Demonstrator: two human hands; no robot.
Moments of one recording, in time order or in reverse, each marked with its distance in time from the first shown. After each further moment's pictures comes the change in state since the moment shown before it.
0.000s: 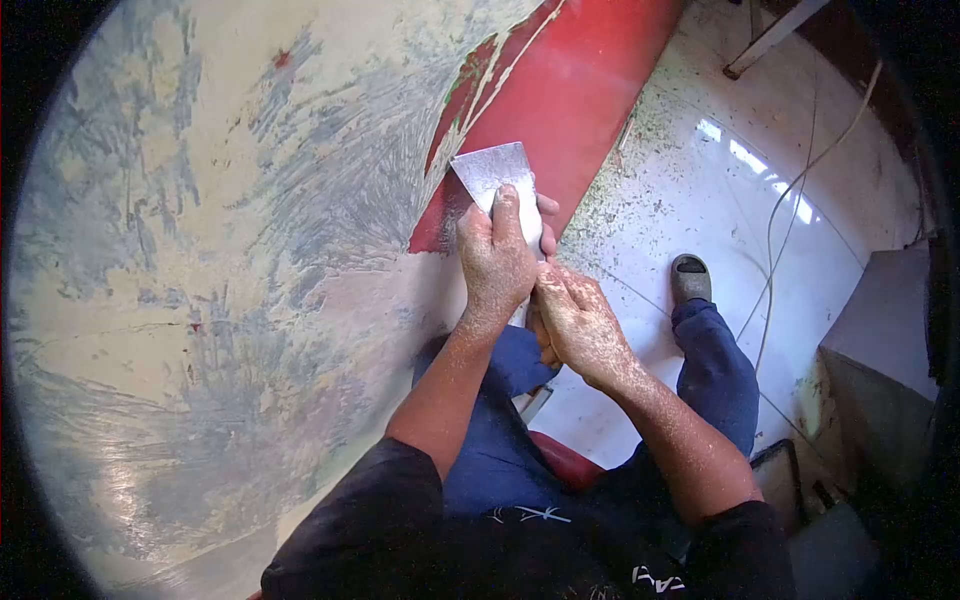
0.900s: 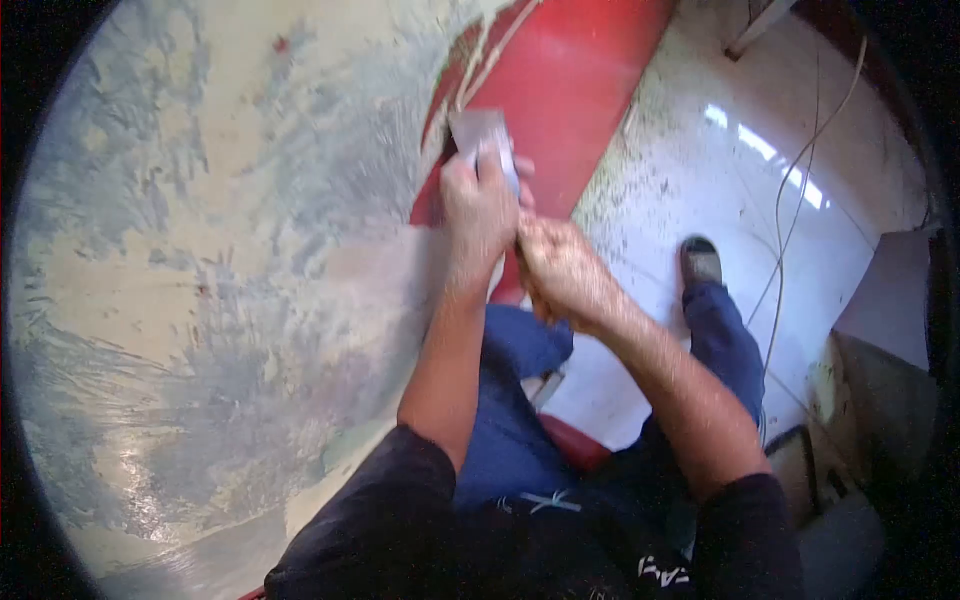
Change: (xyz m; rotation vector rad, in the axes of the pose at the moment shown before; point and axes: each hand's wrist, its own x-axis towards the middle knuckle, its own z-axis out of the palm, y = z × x) left_hand 0.018 0.011 -0.011 0.298 0.028 0.029; right_hand 0.015 -0.009 0.004 -0.021 -0.053 0.028
